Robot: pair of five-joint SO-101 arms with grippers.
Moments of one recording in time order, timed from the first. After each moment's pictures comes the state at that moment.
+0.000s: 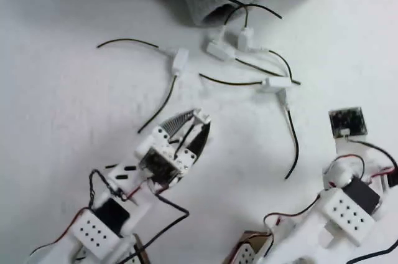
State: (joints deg) left arm 33.0 -82.5 97.3 -0.5 -12.6; right arm 42.2 -57.5 64.2 59.0 49.7
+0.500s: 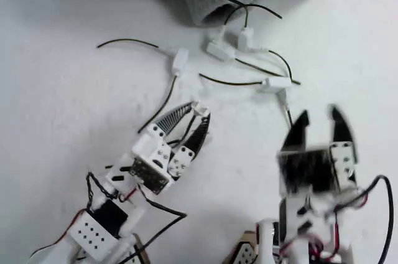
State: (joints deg) left arm 33.0 -85.3 97.4 -6.3 -12.6; right arm 5.2 -89.7 41.1 70.3 28.7
